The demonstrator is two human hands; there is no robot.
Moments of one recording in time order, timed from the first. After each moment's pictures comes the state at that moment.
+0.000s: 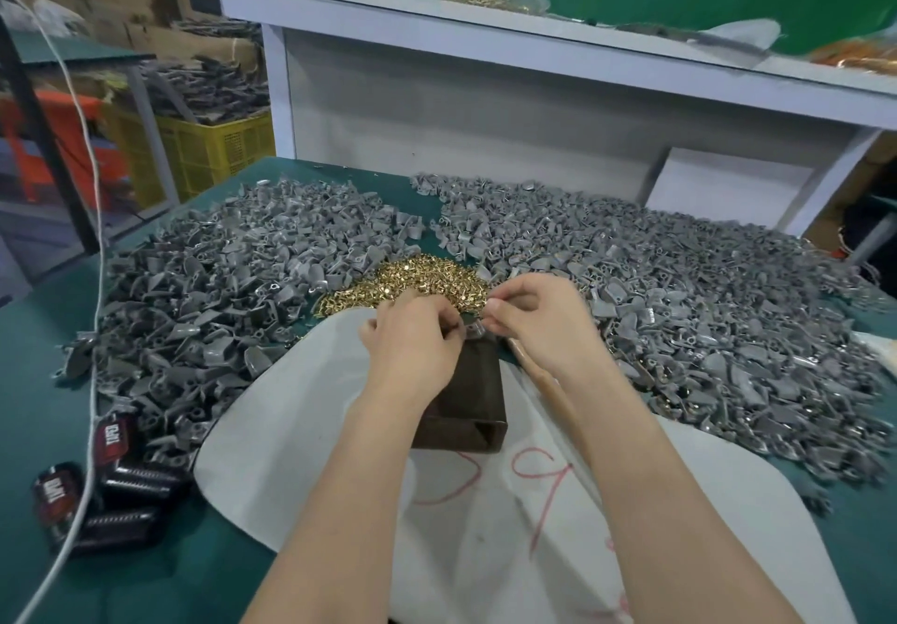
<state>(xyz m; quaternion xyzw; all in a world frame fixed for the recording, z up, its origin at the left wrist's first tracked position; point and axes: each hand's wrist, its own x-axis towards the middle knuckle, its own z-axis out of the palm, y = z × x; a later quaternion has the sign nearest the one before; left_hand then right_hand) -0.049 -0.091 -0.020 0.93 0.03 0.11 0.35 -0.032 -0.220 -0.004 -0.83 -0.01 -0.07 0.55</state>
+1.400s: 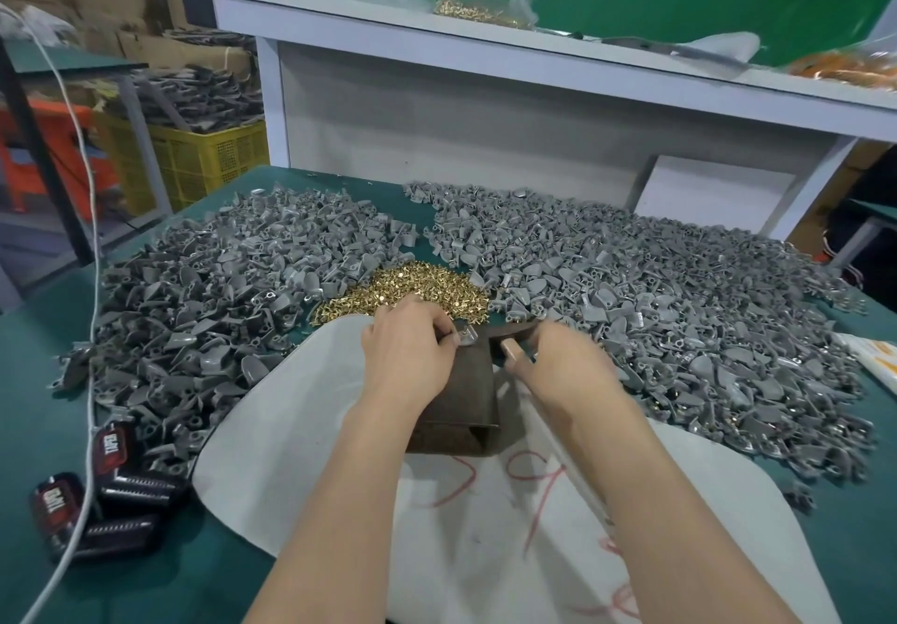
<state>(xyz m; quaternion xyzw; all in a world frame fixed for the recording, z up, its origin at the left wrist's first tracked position) -0.047 -0.087 -0.023 0.93 0.00 0.12 0.35 -0.047 -0.238 -0.011 -0.99 0.09 0.00 0.11</state>
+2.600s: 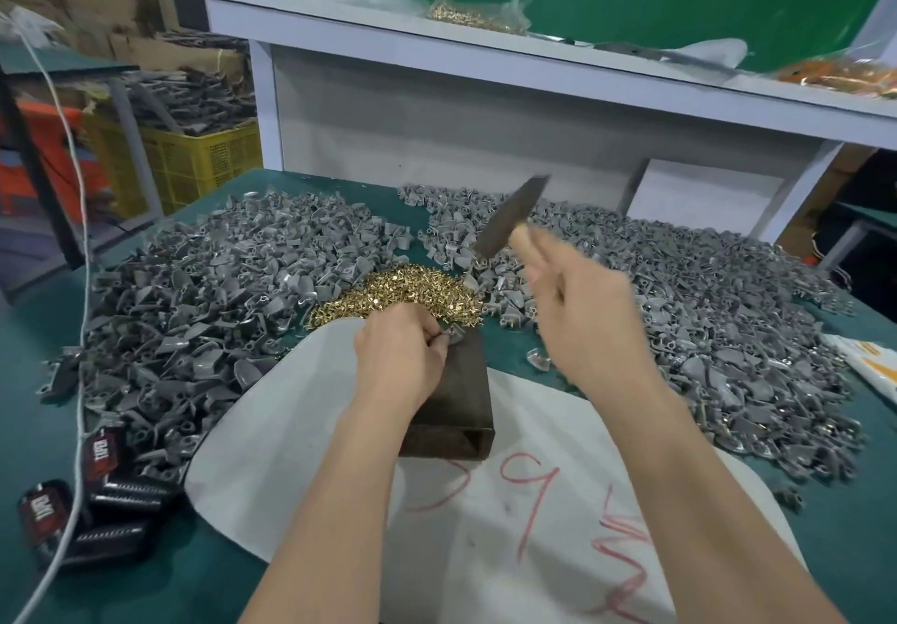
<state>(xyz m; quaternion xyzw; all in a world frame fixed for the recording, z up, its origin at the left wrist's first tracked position) -0.046 -0.086 -0.024 0.91 0.01 0.12 0.40 -0.074 -0.240 0.037 -0.92 -0.09 -0.31 0.24</state>
